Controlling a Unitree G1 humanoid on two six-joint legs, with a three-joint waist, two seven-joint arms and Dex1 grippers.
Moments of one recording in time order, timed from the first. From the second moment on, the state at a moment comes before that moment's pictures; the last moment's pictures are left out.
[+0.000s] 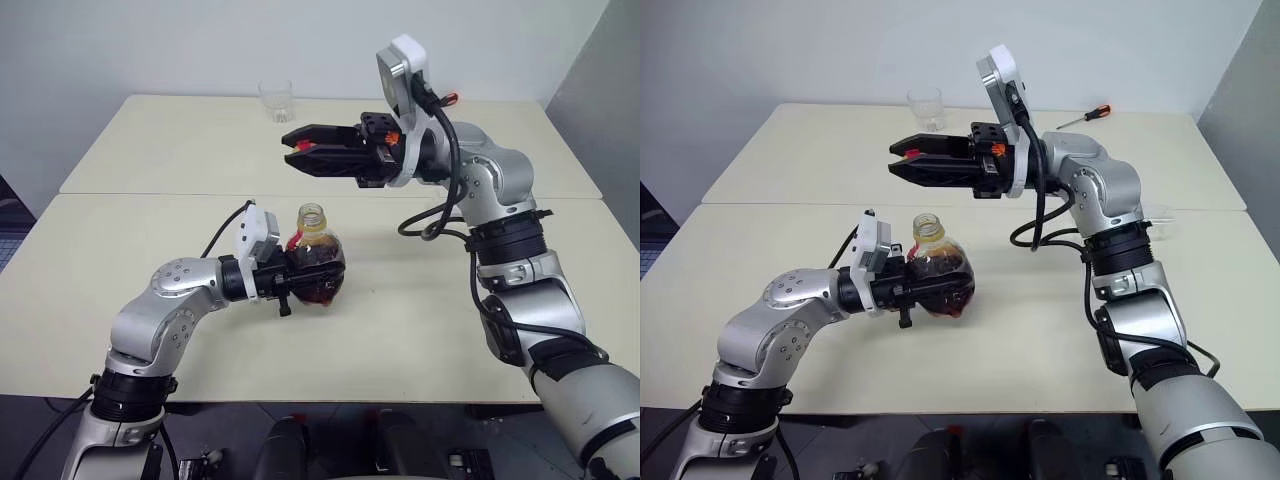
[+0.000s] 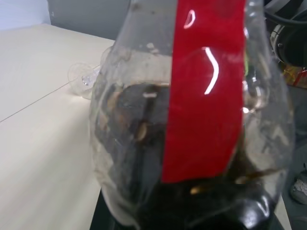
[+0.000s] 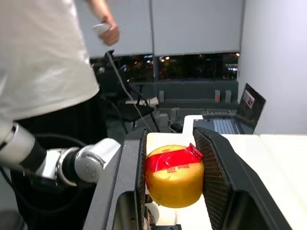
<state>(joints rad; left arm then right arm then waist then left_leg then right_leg) -0.38 0.58 -0.02 -0.28 -0.60 0.57 -1.00 -1.20 -0.24 0.06 0.40 0.57 0.60 1.32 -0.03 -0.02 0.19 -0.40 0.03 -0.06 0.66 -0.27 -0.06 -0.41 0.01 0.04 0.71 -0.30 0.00</state>
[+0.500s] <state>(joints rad) -0.36 0.59 0.01 -0.28 -0.60 0.56 -0.96 -0.71 -0.42 -0.09 -0.23 0.54 0.81 0.80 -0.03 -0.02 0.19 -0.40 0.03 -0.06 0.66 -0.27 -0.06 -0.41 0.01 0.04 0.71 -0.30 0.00</state>
